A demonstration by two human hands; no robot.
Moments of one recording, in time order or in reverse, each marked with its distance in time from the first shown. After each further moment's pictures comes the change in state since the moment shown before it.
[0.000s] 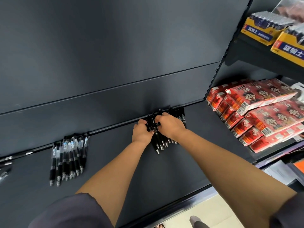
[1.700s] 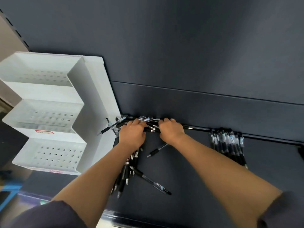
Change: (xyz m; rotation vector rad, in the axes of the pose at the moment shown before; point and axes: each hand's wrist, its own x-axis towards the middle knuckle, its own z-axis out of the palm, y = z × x) left_hand -0.100 -0.365 -0.409 0.679 0.281 -0.058; right_hand 0.029 -0.510 0.161 -0.362 -0.099 -0.443
